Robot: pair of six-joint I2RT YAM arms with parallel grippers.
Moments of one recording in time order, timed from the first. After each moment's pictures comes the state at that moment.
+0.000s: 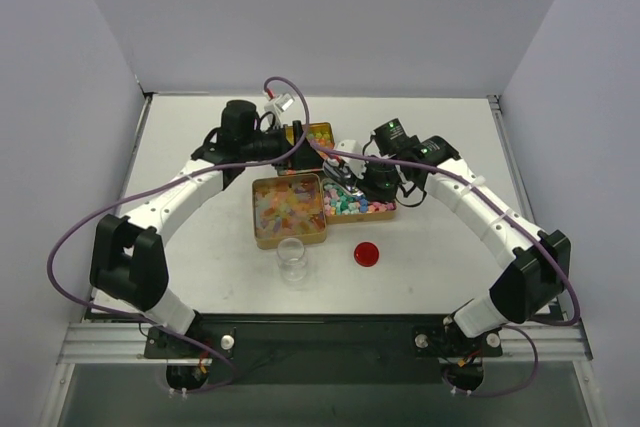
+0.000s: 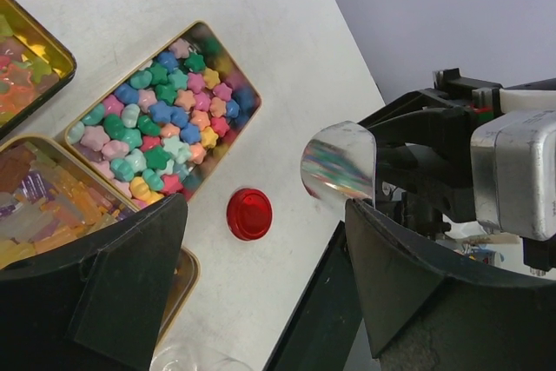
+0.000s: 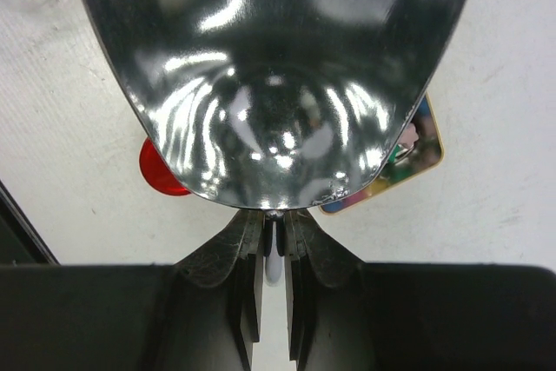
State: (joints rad) left arm -0.42 1.58 1.25 -0.12 0.74 -0.55; right arm 0.57 1.51 1.38 -0.94 -0.21 -0.66
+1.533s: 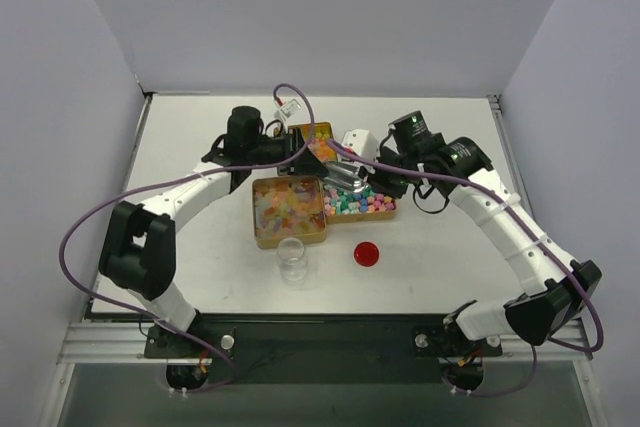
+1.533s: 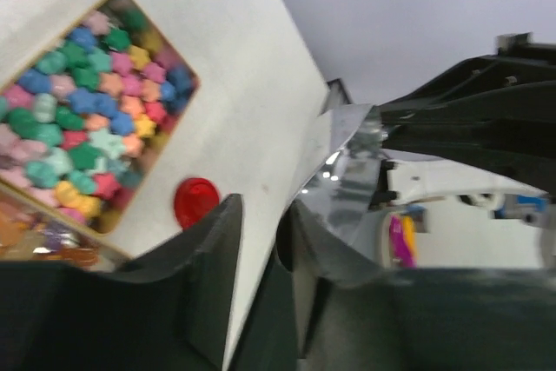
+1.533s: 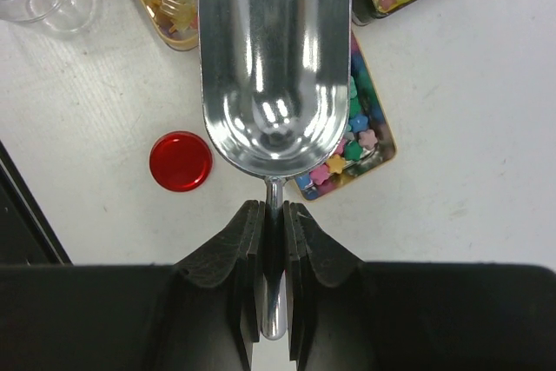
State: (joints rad) left arm -0.42 1.65 1.19 0.06 0.91 -0.68; right arm 0.58 1.37 1.46 -1.00 -0.22 -0.66
